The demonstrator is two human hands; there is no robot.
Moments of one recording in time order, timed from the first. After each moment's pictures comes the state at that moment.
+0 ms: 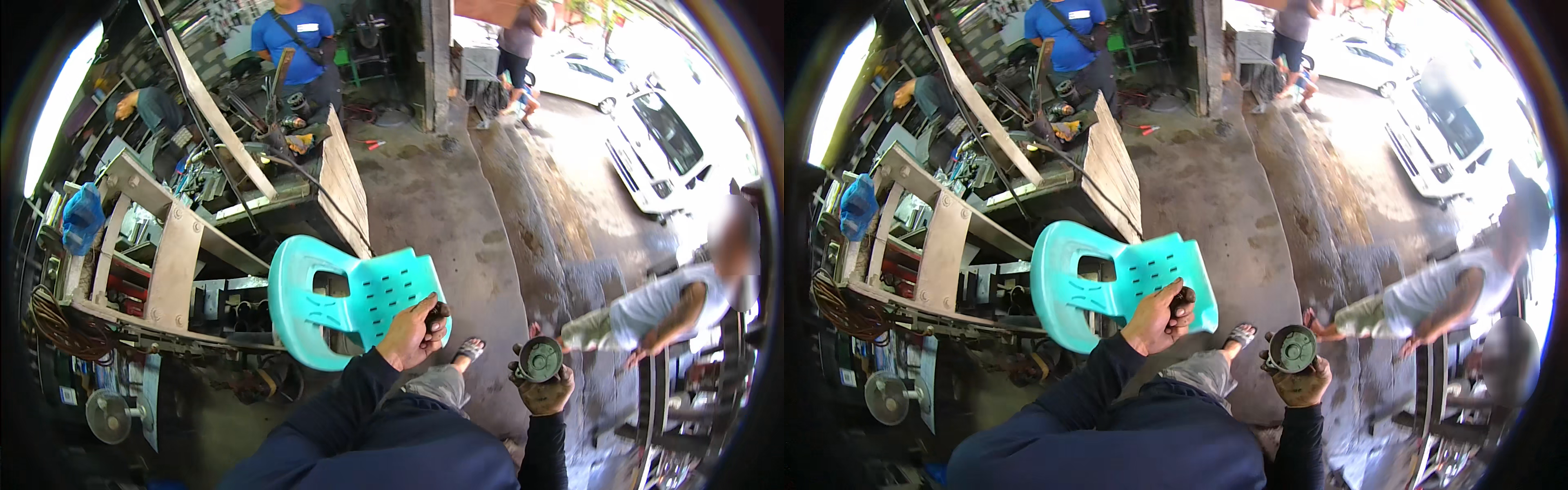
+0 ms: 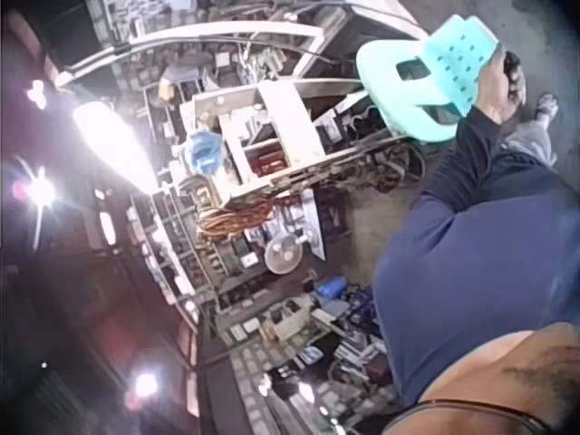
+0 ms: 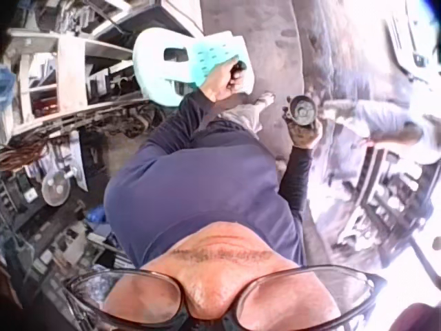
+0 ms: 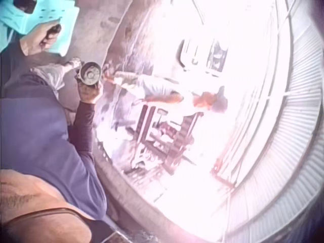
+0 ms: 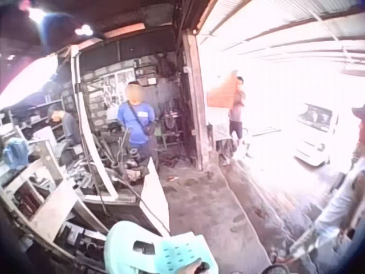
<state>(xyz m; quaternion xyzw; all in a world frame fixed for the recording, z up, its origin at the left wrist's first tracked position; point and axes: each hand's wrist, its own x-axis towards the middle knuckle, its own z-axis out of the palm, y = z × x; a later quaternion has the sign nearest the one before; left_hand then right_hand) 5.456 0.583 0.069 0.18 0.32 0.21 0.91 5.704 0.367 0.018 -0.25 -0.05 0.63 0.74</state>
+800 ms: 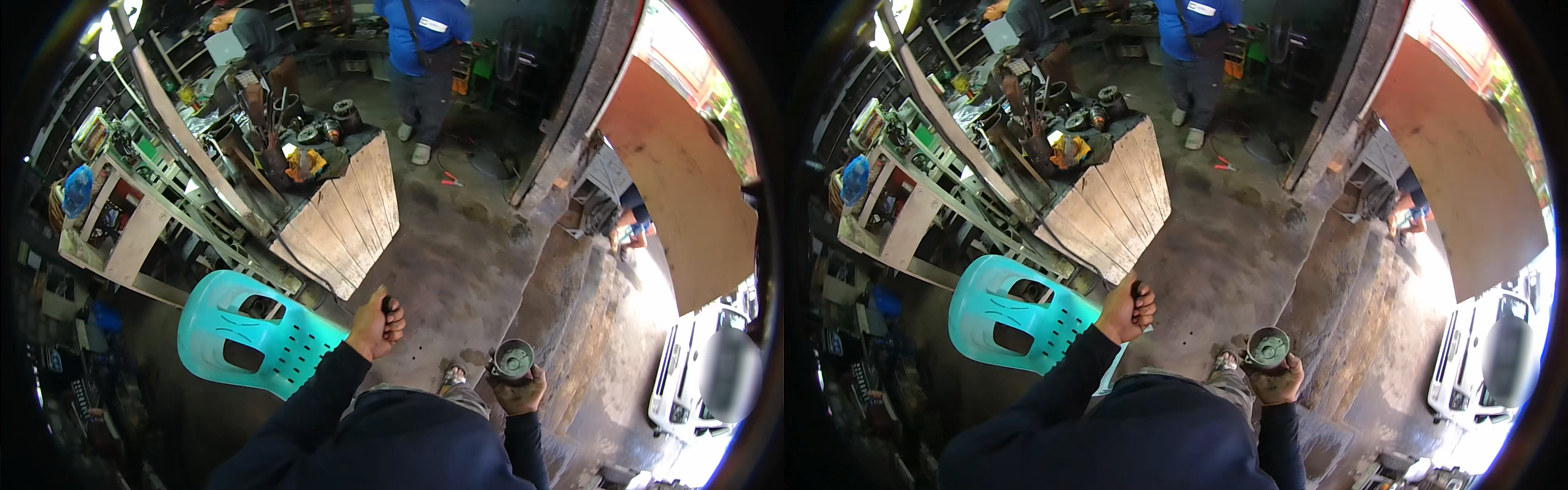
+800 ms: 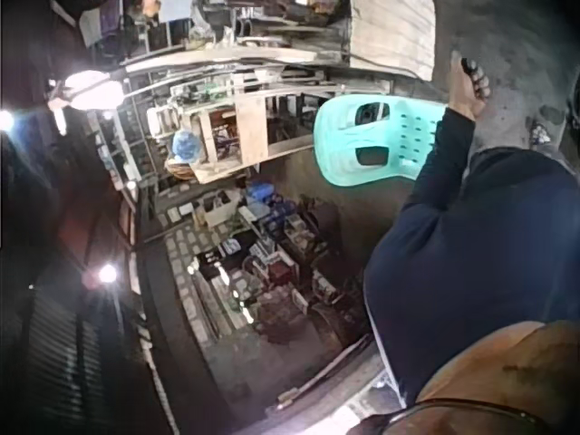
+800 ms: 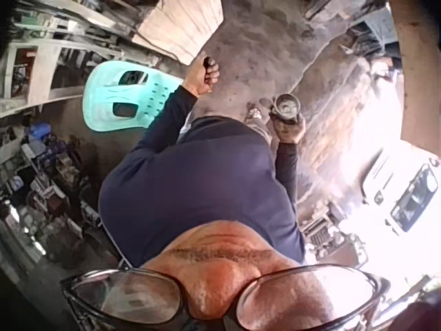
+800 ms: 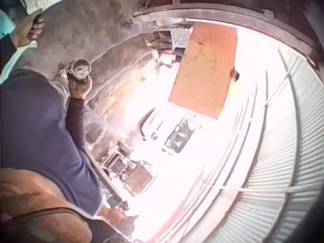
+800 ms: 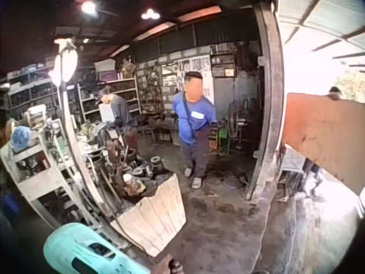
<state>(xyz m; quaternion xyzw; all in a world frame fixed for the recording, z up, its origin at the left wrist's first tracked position) 5.720 0.965 0.021 -0.03 0.40 0.54 0.74 6.093 0.952 -0.052 -0.25 0.02 0.85 0.47</state>
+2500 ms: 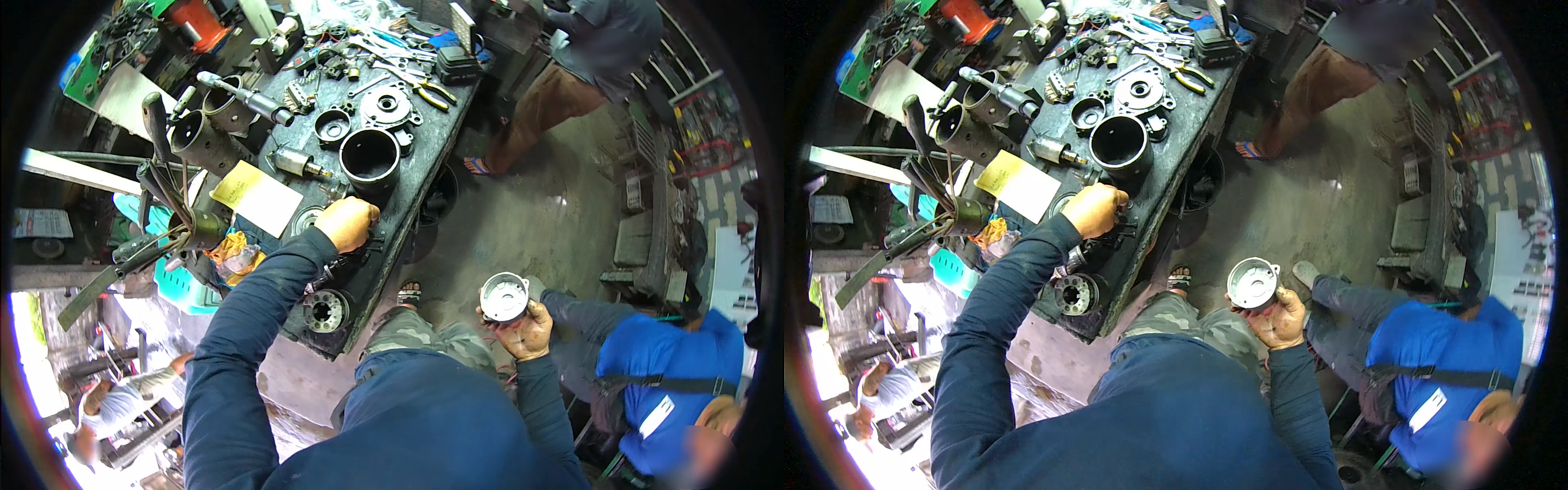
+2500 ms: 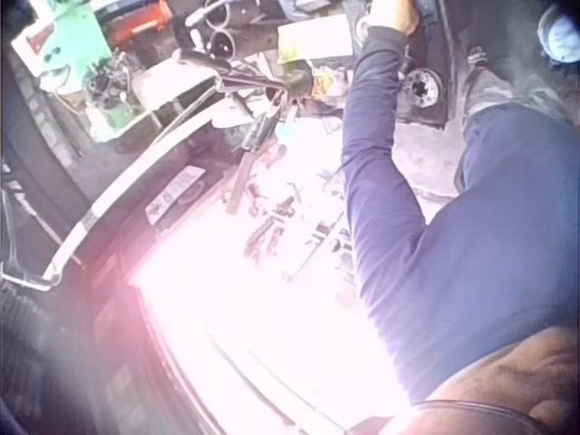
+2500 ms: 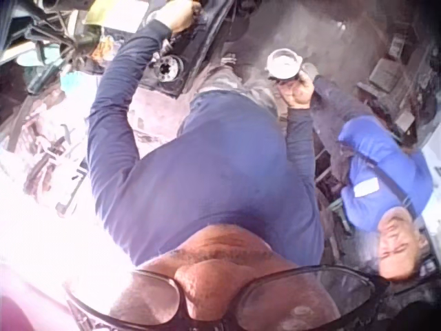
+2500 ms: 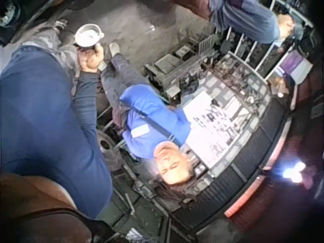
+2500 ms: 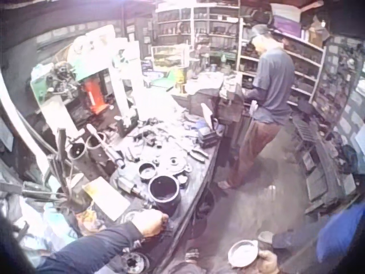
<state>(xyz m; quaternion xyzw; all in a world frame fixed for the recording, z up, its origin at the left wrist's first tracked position) 5.179 1.571 -0.010 0.14 0.96 0.18 0.15 5.279 1.995 -0.027 -0.13 -0.30 0.89 -0.32</state>
